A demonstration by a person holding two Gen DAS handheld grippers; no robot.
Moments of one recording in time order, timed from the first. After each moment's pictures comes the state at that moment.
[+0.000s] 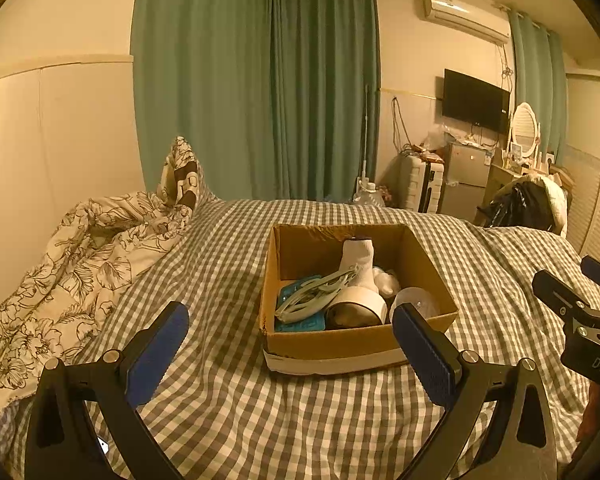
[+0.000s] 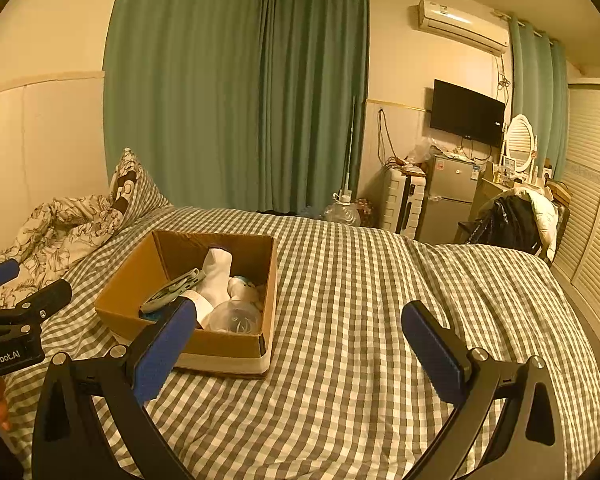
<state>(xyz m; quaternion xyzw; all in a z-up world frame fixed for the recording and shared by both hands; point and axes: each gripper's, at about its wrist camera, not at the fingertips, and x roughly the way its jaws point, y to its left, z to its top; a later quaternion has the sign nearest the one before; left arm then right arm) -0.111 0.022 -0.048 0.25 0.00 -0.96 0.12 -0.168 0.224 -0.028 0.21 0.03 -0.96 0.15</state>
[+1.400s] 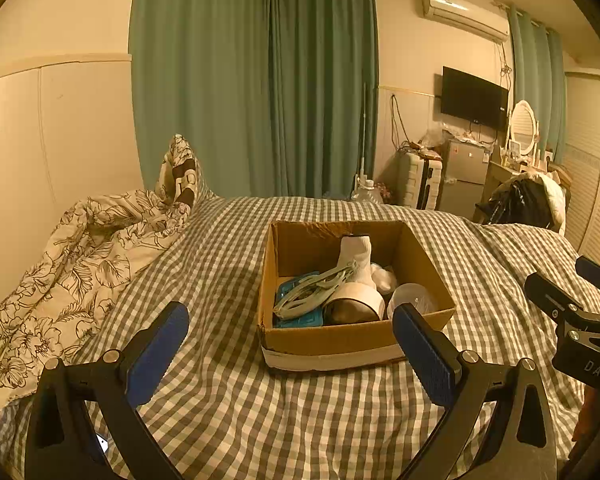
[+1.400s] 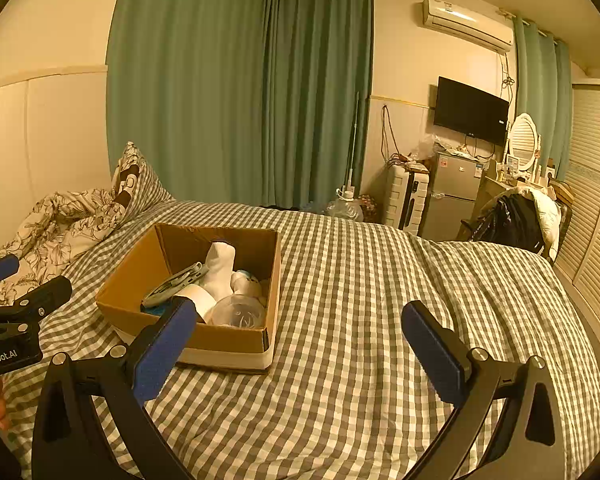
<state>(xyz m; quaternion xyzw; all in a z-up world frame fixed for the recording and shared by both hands) -0.110 0.022 -0.047 0.25 0.00 -0.96 0.12 -0.168 0.223 -0.033 0.22 0.03 -0.96 0.15</state>
